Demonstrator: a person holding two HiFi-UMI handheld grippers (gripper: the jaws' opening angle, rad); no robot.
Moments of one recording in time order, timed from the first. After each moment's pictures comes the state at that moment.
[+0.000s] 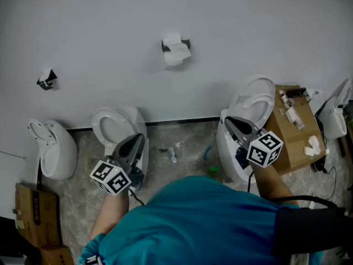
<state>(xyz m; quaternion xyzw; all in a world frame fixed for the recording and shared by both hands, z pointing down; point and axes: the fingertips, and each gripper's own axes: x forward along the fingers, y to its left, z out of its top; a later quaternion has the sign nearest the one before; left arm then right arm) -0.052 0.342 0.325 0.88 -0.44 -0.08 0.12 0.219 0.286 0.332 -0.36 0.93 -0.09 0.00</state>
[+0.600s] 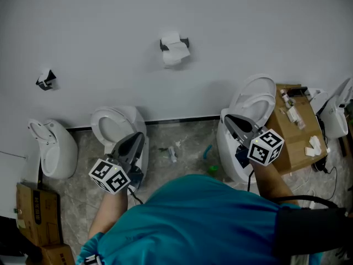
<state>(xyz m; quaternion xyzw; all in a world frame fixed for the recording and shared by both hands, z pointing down) -0.041 0.328 0.326 0.89 -0.44 -0.08 0.12 0.226 0.273 0.331 -0.34 0.93 -0.10 0.01</state>
